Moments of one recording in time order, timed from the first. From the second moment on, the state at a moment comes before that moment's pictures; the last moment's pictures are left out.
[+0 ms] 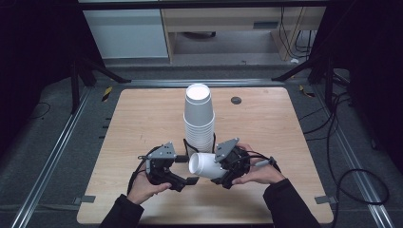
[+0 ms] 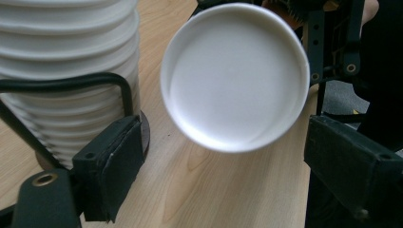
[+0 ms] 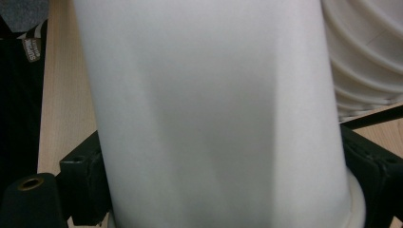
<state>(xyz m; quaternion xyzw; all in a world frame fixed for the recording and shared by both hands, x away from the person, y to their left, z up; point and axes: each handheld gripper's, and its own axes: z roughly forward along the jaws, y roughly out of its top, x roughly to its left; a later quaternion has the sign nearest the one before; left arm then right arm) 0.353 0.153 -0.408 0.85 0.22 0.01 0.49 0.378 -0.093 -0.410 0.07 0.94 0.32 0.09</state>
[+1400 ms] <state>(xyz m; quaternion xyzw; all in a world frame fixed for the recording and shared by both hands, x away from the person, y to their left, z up) 0.354 0.125 -0.412 0.86 0.22 0.01 0.46 0.369 -0.072 -0.415 0.05 0.95 0.30 0.08</state>
